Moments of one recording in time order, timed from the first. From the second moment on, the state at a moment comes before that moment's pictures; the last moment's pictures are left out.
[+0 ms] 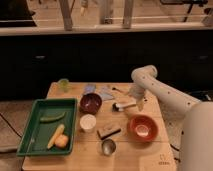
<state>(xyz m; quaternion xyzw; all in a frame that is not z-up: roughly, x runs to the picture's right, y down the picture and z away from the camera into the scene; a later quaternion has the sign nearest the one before) 0.191 0.093 0.910 -0.29 -0.13 -0.27 0.91</state>
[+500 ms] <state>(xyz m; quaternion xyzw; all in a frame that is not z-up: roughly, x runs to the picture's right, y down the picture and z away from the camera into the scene) 0.183 0.096 0.925 -0.29 -0.14 -0.28 0.90</state>
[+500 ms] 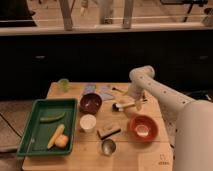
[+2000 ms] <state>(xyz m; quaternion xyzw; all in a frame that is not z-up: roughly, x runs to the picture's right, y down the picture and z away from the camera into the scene) 0.186 0.111 0.940 -0.31 -0.15 -0.30 0.89</state>
